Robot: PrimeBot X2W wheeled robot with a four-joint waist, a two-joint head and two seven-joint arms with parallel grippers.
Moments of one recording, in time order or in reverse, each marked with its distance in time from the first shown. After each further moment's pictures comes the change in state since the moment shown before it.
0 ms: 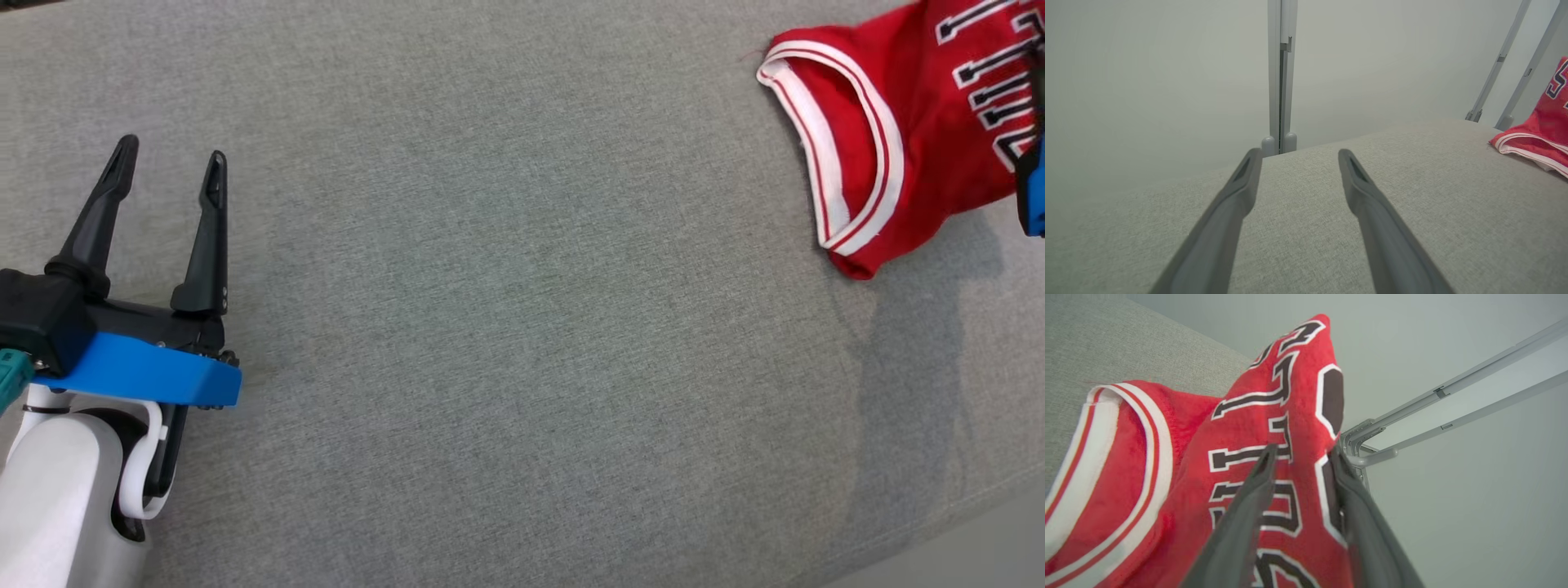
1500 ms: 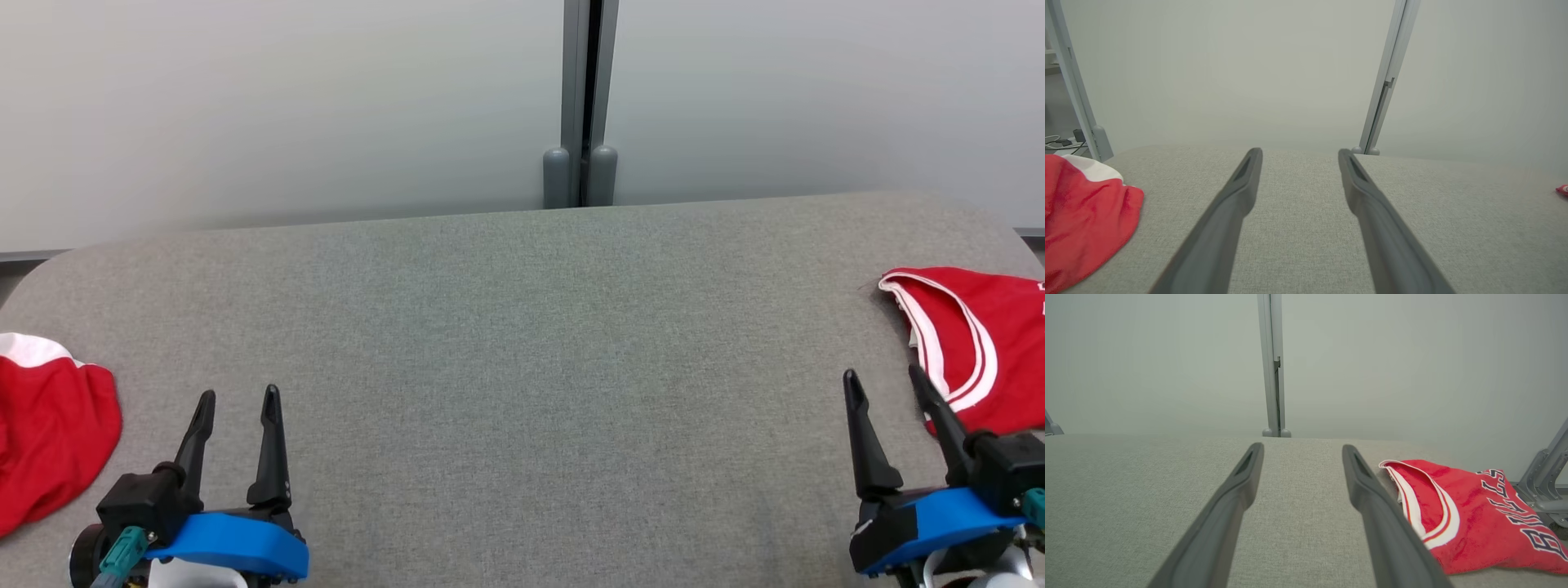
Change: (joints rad) left arm 0.292 -0.210 0.051 0.288 -0.036 0.003 -0.154; right arm 0.882 0.388 -0.200 -0.690 0.206 -0.001 -0.091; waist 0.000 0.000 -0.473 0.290
